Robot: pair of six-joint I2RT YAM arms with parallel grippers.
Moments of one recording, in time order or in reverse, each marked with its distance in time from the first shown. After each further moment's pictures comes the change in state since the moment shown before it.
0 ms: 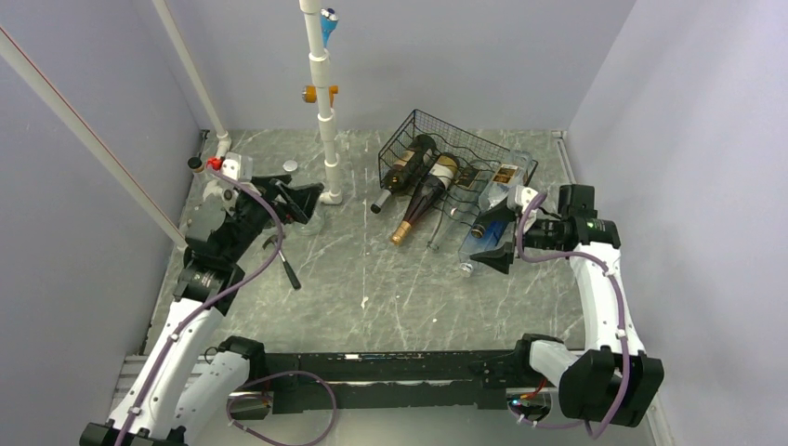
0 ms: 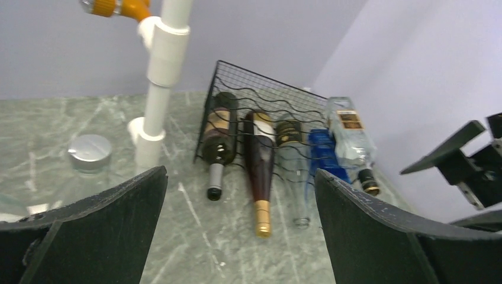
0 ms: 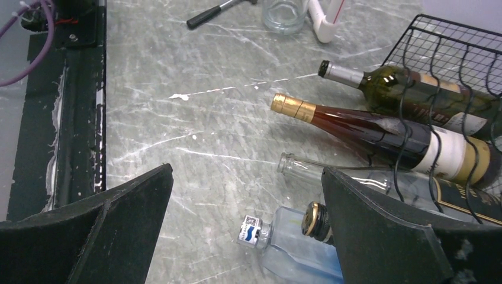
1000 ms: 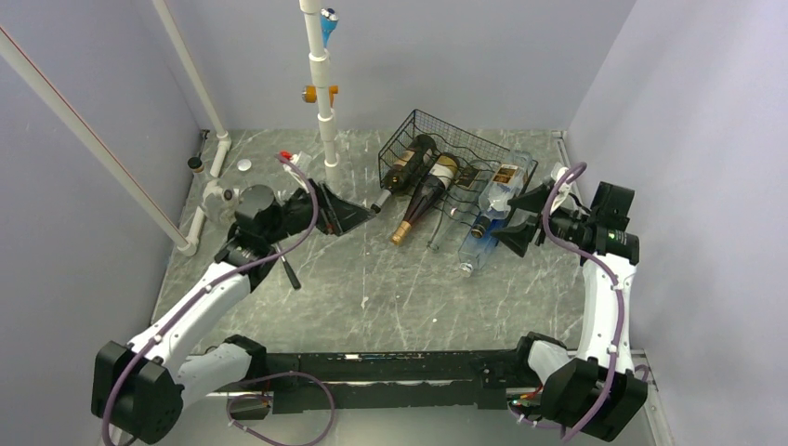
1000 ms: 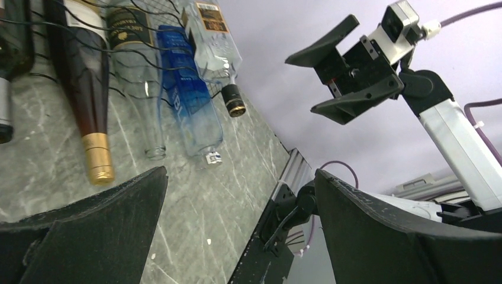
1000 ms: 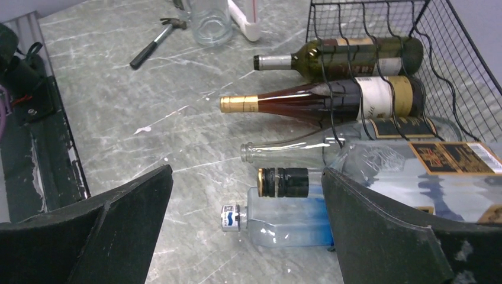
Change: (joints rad) left arm -0.148 0.254 -0.055 0.235 0.392 -0.421; right arm -0.217 -0.074 0.017 0.215 0.000 0.438
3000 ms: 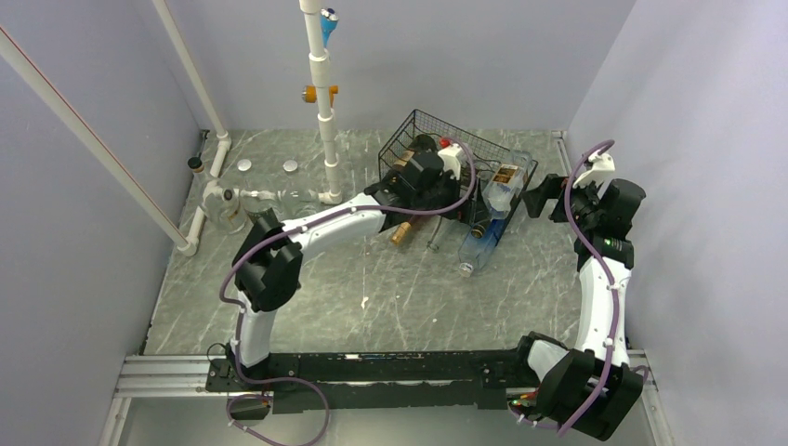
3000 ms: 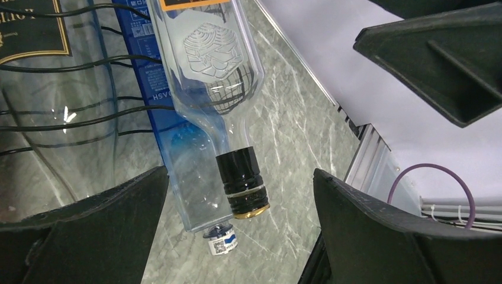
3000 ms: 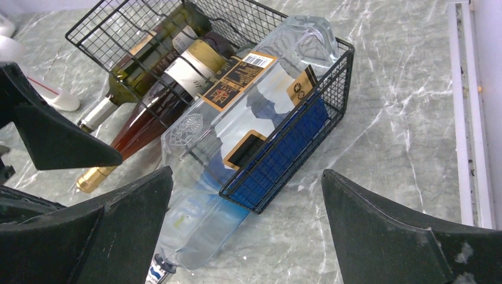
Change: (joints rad) left arm -0.496 0.962 0.937 -0.365 -0.362 0.260; right arm -0.051 0.000 -0.121 0.517 0.660 0.723
